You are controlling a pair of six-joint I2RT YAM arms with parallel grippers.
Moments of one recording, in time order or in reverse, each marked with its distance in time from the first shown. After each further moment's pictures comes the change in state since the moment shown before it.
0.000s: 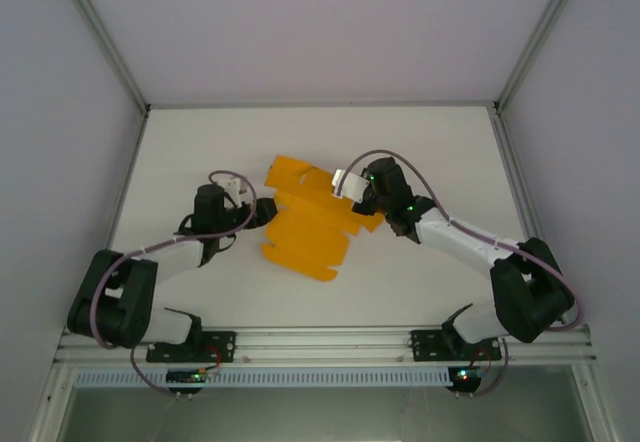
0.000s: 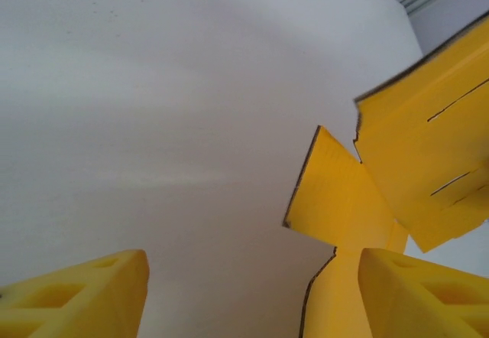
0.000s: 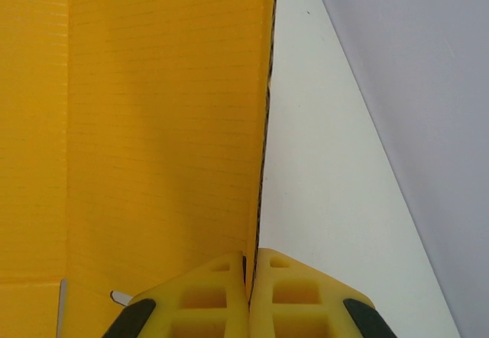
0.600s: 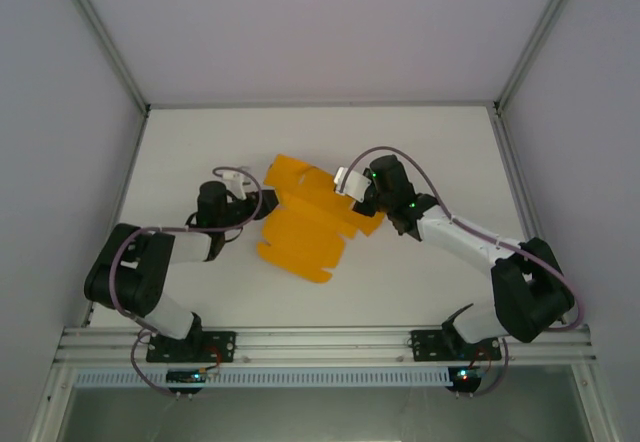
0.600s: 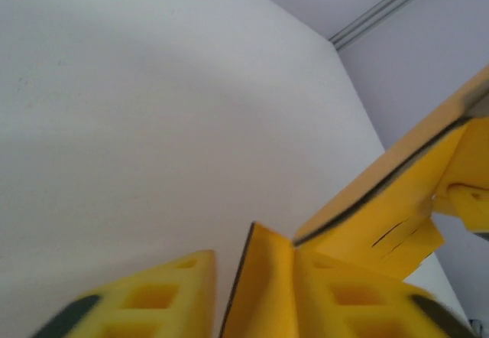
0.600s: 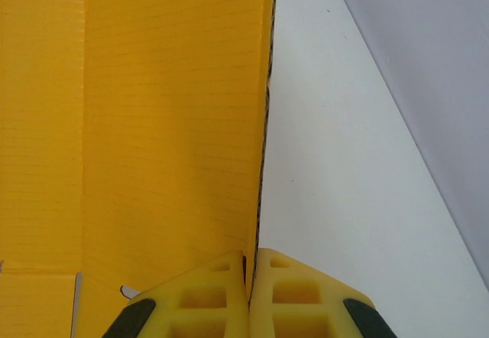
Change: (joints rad) left arm 0.000 0.167 0.011 0.361 0.093 -0.092; right arm -0.022 0.000 0.016 -0.051 -0.077 0.067
